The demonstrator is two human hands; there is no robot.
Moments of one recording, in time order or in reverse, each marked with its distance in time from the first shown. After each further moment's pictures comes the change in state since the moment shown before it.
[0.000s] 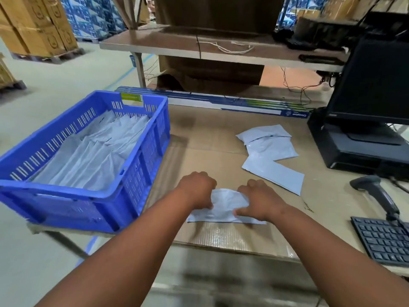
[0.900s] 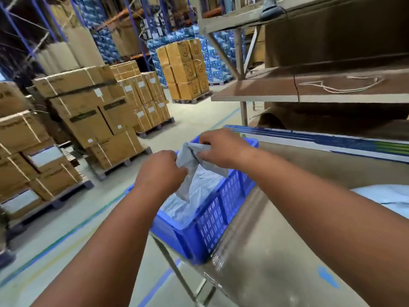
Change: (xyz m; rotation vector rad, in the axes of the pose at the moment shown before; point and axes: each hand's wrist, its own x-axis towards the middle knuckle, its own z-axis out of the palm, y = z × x) left_hand -0.151 -0.117 -0.208 -0.068 0.519 -0.975; right_hand 0.125 -0.241 -0.264 0.419 0.353 -0.826
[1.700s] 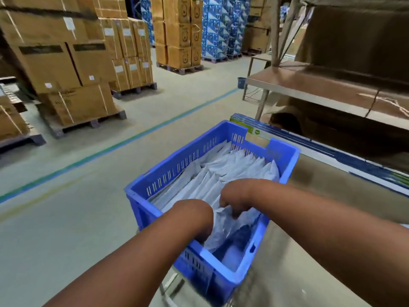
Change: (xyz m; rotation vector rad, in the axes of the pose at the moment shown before) left_hand 0.084 -0.092 0.165 0.346 -0.960 0.363; right_hand 0.112 0.042 0.209 -0.667 -1.122 -0.119
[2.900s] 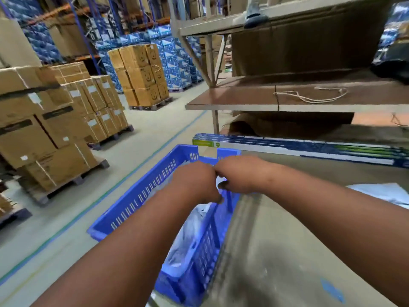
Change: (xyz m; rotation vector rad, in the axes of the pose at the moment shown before) left_hand -0.069 0.129 -0.123 0.142 0.668 0.090; right_hand -0.224 0.042 0.034 0.323 0.669 0.333
